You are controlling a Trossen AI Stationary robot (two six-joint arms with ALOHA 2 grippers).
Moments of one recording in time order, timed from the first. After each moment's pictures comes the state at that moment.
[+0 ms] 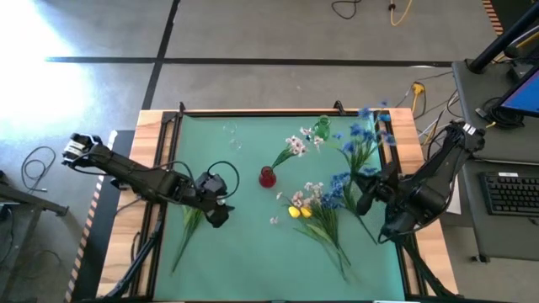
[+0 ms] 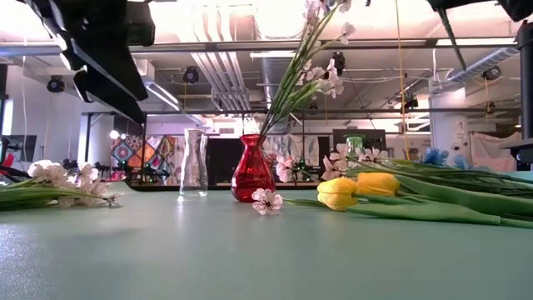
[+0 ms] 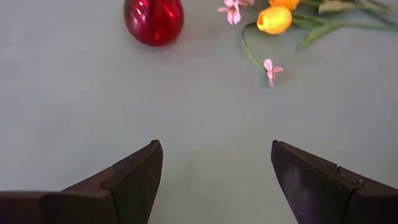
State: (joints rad) left arm -0.35 1.15 0.74 -0.51 -0.32 -0.81; right arm 0.83 1.13 1.03 -1.36 1.23 1.65
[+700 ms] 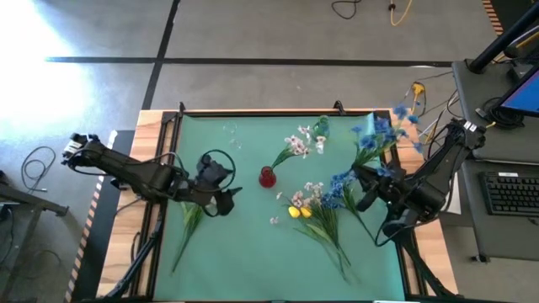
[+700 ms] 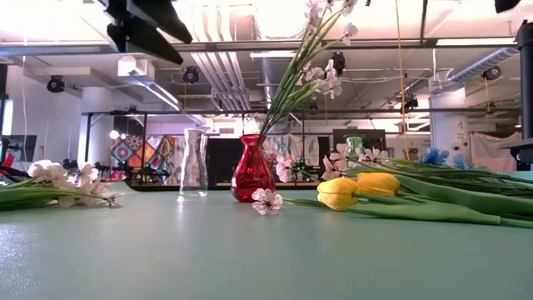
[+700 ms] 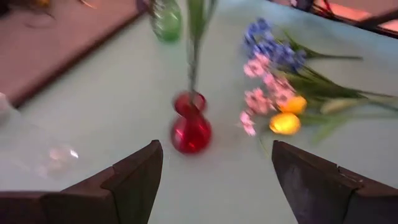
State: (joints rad) left arm -0.34 1.15 0.93 -0.55 -0.66 -0.61; right arm 0.82 1.06 0.94 -1.00 1.57 1.35
